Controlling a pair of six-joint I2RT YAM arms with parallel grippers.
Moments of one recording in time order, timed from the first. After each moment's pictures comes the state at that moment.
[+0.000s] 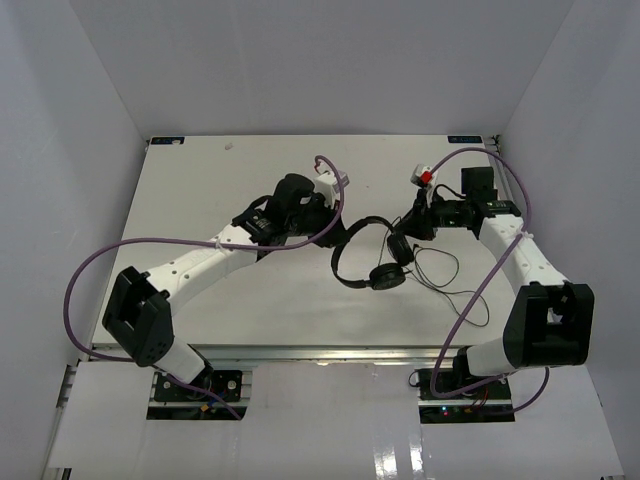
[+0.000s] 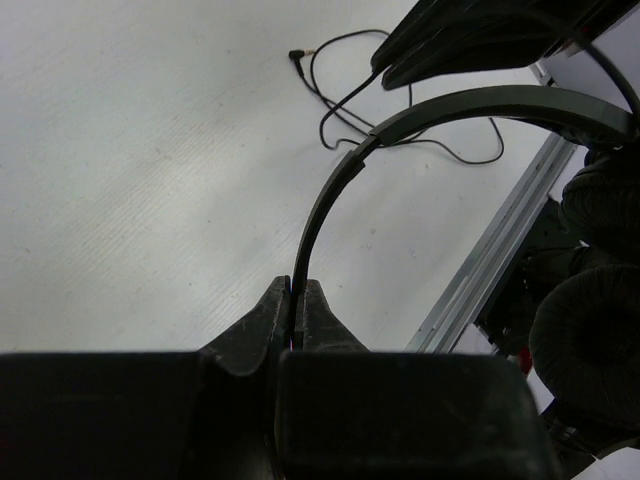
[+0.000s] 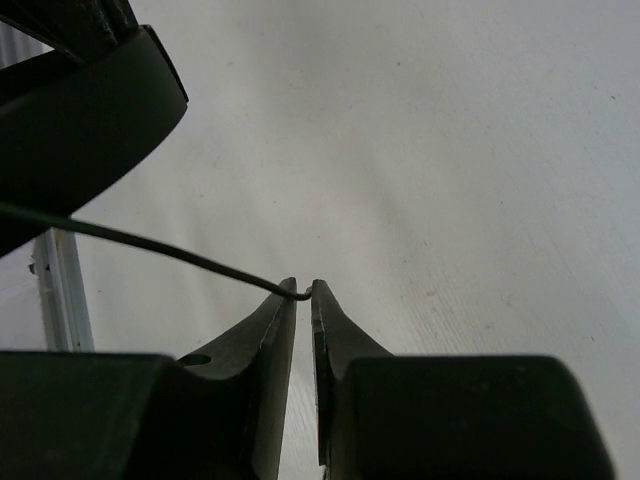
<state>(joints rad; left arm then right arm) -0.74 1.52 1.22 -0.23 0.33 -0.30 0.08 1.42 1.07 -0.52 -1.05 -0.64</state>
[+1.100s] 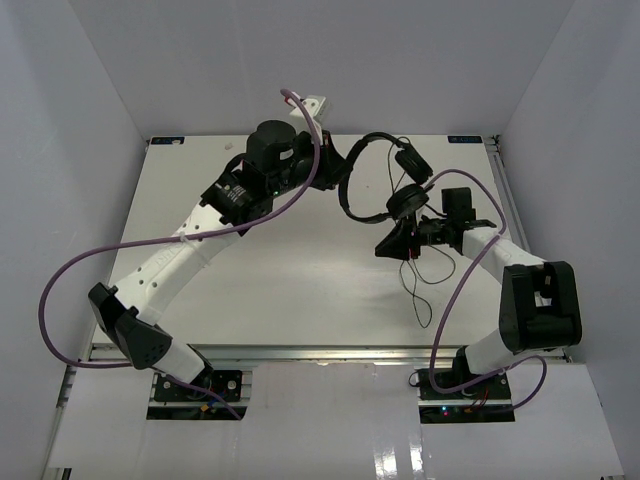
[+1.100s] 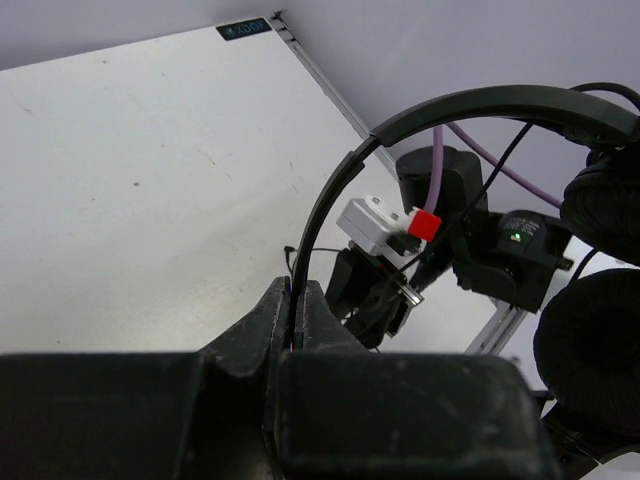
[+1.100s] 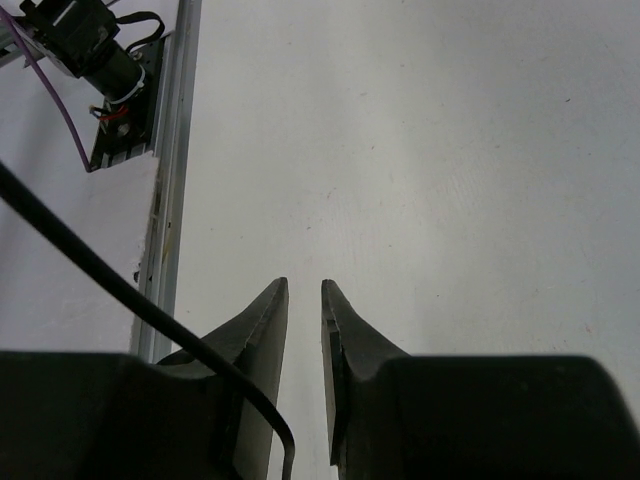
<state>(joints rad) -0.73 1.50 1.68 -0.37 0.11 -0.38 0.14 1.51 0.86 -0.22 -1.34 -0.50</state>
